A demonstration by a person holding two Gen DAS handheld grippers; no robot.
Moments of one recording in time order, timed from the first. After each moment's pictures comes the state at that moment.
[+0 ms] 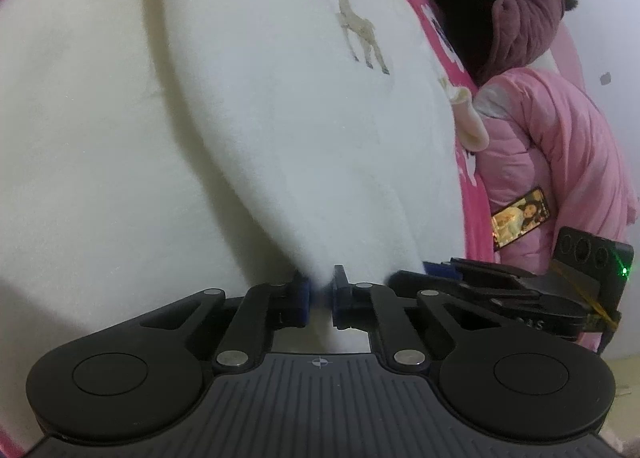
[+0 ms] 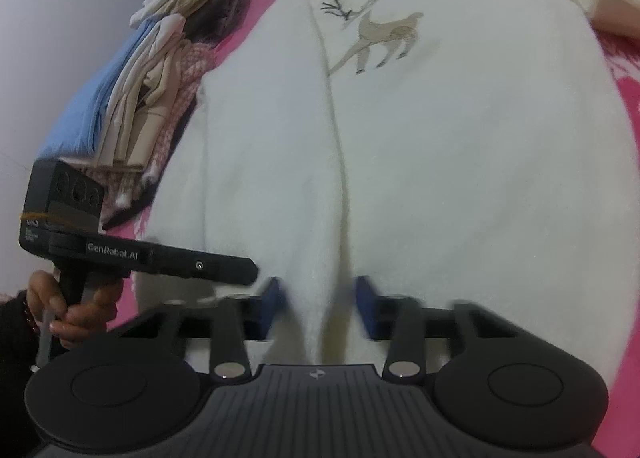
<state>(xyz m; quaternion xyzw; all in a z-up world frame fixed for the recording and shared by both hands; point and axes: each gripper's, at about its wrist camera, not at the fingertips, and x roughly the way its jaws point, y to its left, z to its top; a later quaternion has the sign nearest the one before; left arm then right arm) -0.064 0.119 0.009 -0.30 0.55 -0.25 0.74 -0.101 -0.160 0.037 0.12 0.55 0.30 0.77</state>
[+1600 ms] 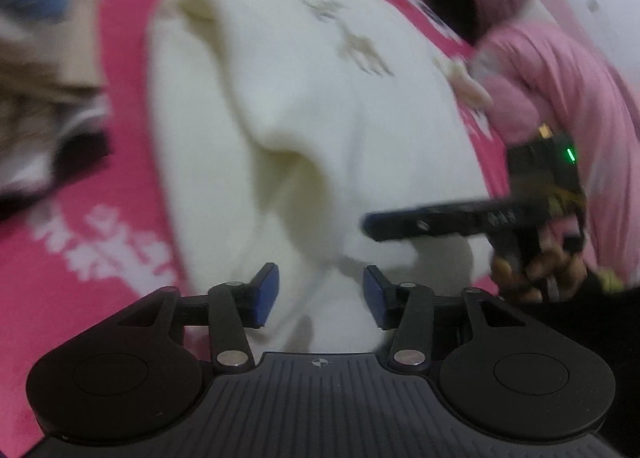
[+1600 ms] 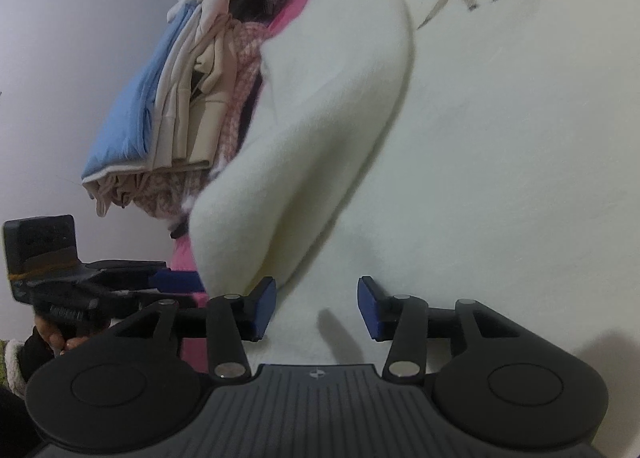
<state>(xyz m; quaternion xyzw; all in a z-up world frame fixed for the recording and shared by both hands) -0.110 0.189 0.071 -0.15 0.54 -0.27 0.78 -0.094 -0.097 0.013 0.22 0.57 0.36 0.71</state>
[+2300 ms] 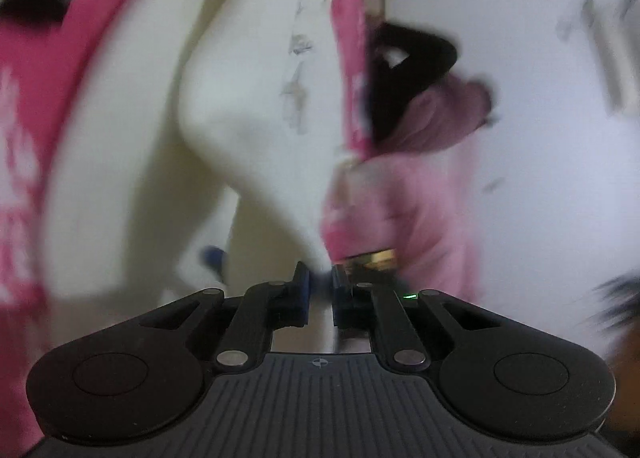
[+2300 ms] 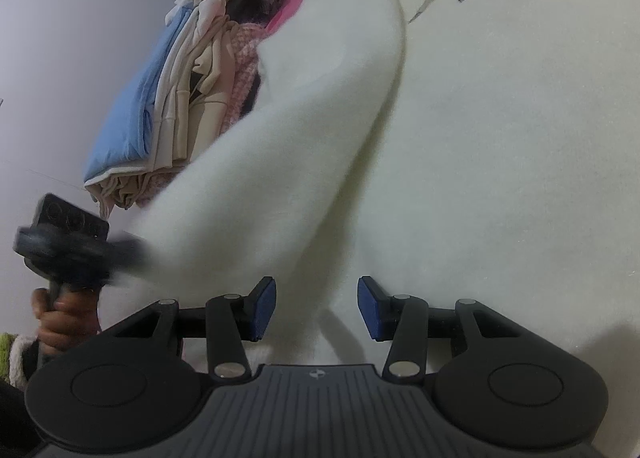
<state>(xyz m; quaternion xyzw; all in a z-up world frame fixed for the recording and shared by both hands) -0.105 0.232 0.023 -0.57 0.47 -0.29 0.61 -0.098 -0.102 0.013 0.23 0.56 0.35 0.71</state>
